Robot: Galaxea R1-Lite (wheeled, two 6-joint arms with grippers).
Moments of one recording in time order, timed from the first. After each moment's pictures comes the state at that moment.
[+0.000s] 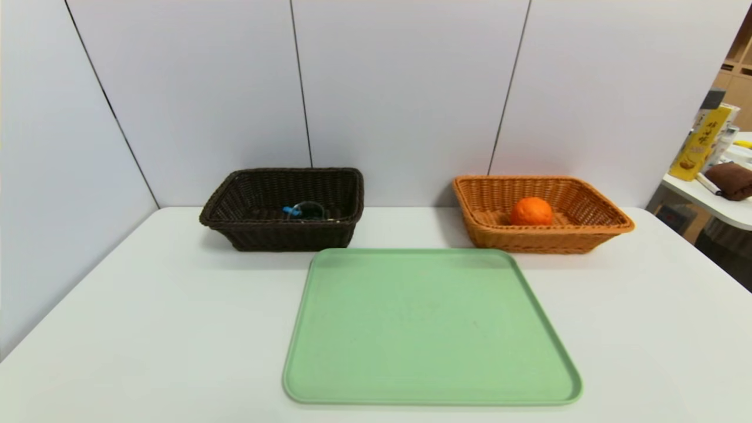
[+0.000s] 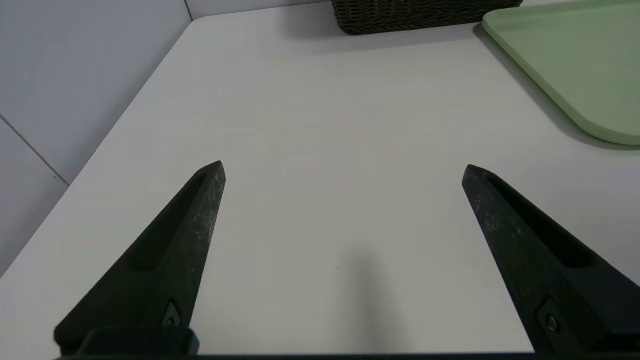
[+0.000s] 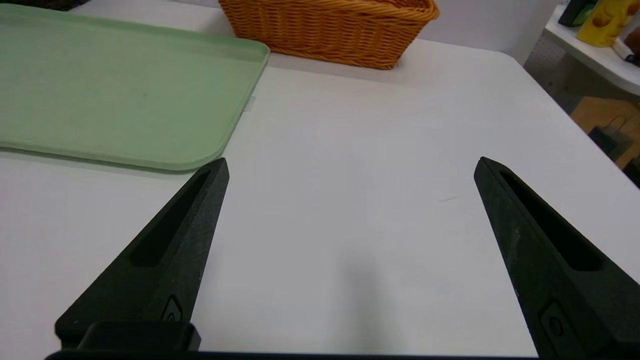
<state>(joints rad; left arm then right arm) 0.00 0.00 0.00 0.00 -0.01 0.08 0.00 0.00 0.00 0.01 0.04 -0.12</state>
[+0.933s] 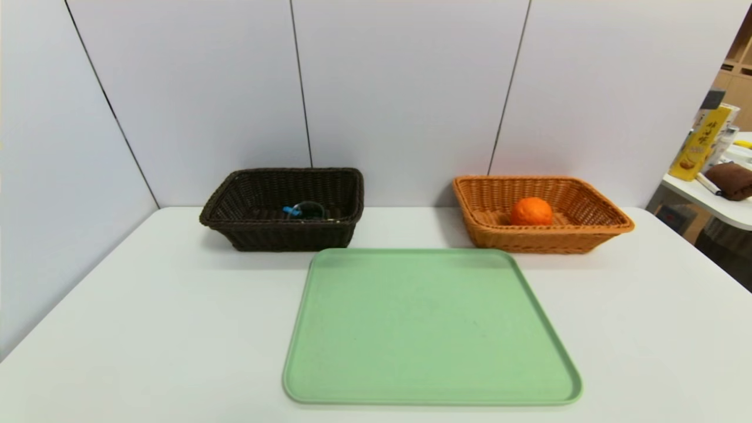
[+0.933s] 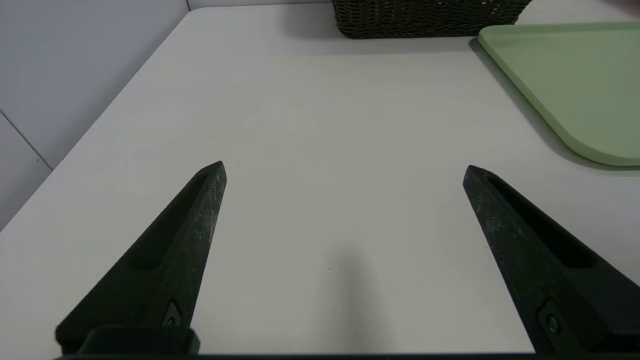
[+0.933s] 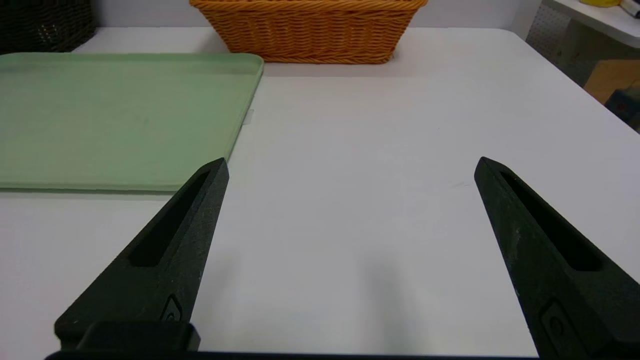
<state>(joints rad) 0.00 0.00 0.00 0.01 -0.01 0.00 0.00 0.00 0.00 0.00 0.00 -0.01</state>
